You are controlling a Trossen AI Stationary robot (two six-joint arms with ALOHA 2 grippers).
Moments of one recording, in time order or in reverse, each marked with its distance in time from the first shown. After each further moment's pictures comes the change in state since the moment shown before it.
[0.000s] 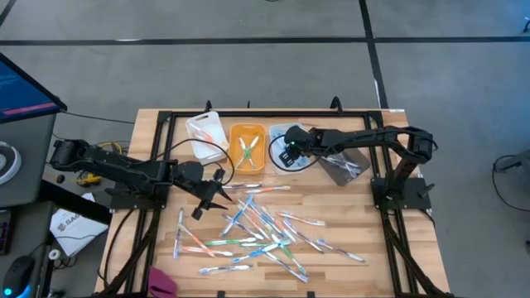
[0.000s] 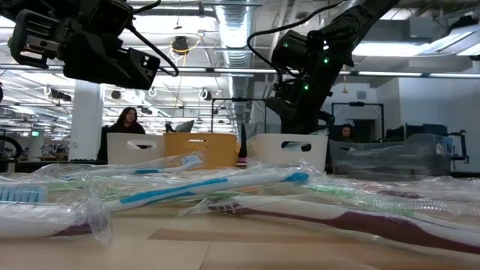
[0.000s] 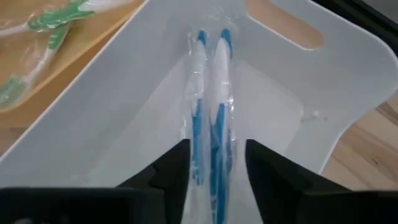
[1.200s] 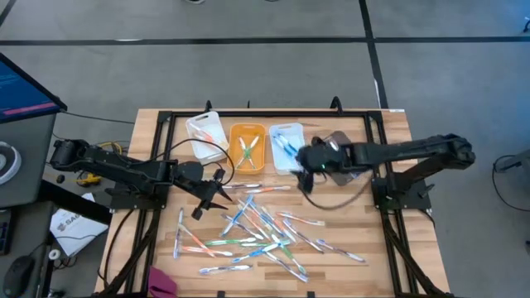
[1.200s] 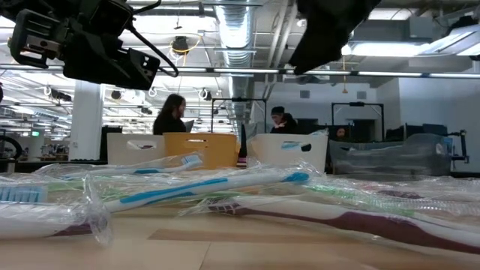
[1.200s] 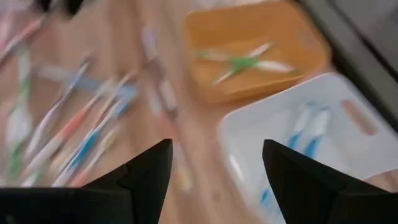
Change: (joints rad) left arm 0.000 0.000 0.000 -0.002 0.000 -0.008; right arm 0.341 -0.382 0.000 -0.142 0.004 -0.240
